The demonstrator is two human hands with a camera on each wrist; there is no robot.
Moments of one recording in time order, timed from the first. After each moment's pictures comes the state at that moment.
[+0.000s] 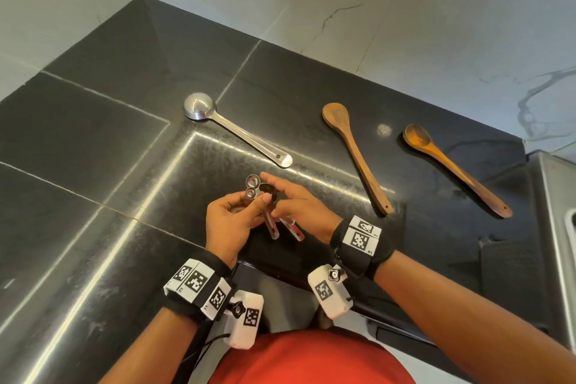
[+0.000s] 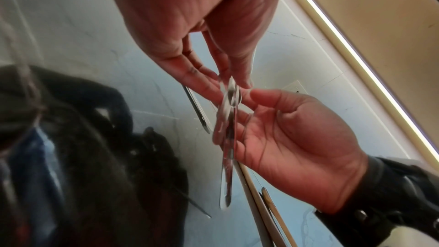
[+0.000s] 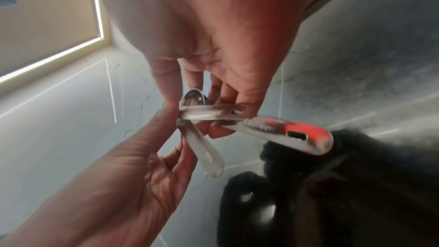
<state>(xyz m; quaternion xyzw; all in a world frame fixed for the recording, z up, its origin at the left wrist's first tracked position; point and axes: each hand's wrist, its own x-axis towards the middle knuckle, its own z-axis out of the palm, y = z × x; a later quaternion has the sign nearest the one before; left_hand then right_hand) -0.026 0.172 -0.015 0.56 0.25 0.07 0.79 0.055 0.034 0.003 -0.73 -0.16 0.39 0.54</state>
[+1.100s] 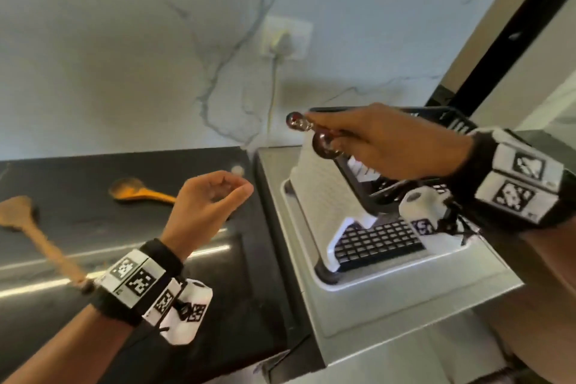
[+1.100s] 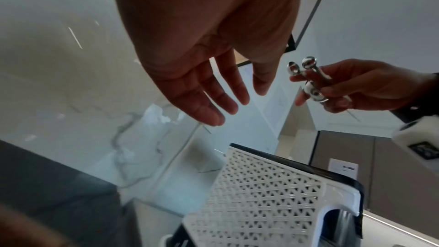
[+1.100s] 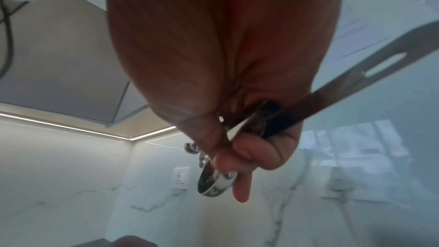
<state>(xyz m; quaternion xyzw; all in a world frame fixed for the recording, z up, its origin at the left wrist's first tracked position) 0.049 -0.277 0.141 0.73 -0.20 -0.04 0.66 -0.014 -0.523 0.311 -0.99 -0.16 0.01 0.05</state>
